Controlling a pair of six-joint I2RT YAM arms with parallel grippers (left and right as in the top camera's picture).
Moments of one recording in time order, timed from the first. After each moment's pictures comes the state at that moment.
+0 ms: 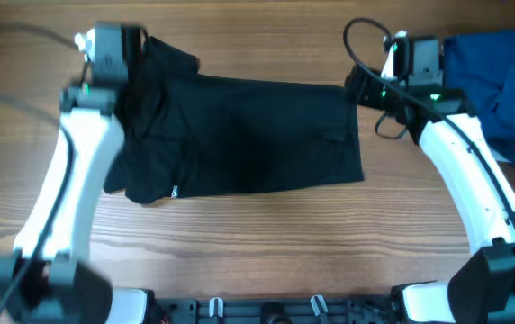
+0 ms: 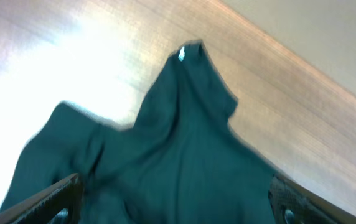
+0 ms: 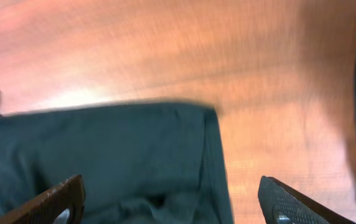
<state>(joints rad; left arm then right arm) -0.11 1.59 1.44 -0.74 -0.23 -0.63 0.12 1.58 1.28 -0.59 -0.03 0.31</state>
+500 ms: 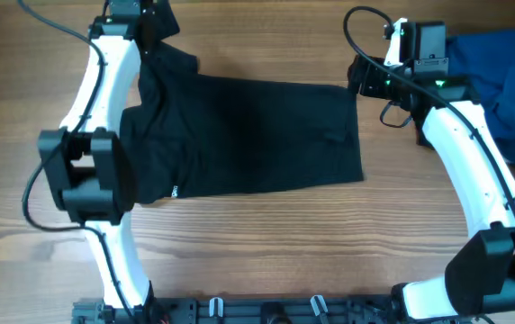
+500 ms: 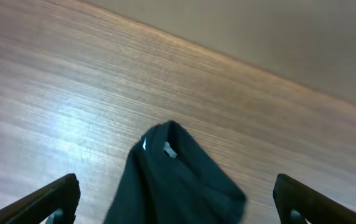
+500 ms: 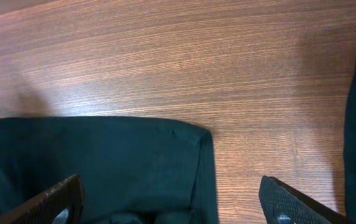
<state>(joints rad) -0.05 2.20 1.93 -0.57 -0.19 -0.33 0.09 1.64 1.35 -0.60 -0.06 0.23</state>
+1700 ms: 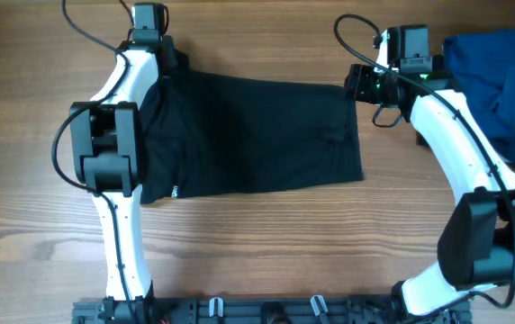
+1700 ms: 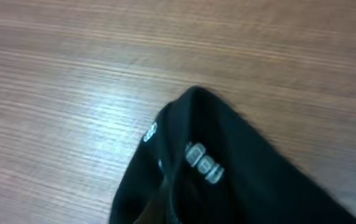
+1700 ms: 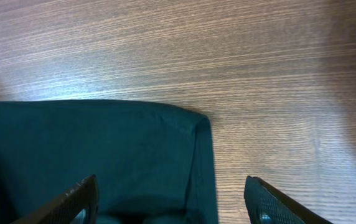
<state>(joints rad) -0.05 2.46 1.93 -0.43 -0.29 -0.18 0.09 1.77 1.35 -0.58 -0.07 0.23</state>
